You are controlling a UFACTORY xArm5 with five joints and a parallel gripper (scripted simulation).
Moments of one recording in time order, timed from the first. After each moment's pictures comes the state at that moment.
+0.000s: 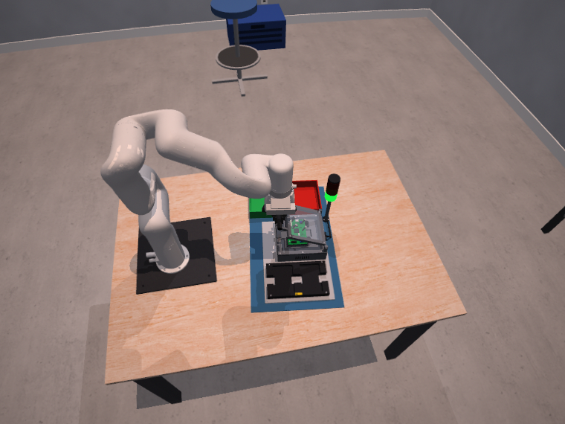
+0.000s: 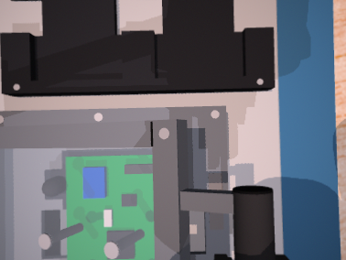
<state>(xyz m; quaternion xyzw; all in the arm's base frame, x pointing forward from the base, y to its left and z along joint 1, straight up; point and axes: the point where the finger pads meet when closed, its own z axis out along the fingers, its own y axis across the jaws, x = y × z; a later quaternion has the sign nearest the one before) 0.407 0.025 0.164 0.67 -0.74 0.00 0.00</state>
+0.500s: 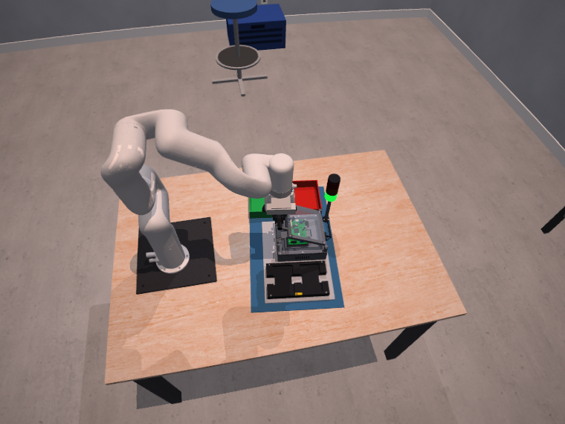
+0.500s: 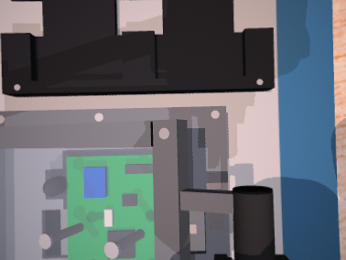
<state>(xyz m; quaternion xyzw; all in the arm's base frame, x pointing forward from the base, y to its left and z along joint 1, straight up) 0.408 0.025 0.165 0.67 -0.74 0.00 0.00</state>
